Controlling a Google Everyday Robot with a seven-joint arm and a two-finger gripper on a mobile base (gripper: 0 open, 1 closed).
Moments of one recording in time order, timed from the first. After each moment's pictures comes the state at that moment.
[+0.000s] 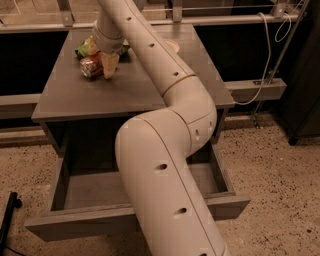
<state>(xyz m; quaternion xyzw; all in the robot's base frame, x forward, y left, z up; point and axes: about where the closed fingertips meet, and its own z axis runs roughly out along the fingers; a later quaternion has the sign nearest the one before) 0.813 0.192 0.861 -0.88 0.38 -0.06 0.28</state>
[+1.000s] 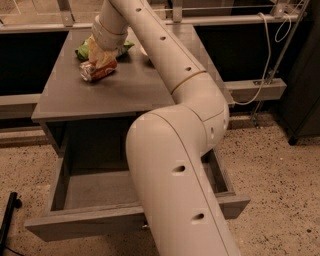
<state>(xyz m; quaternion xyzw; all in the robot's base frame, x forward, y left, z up) 0.776 0.190 0.879 -0.91 0.30 -0.02 0.28</state>
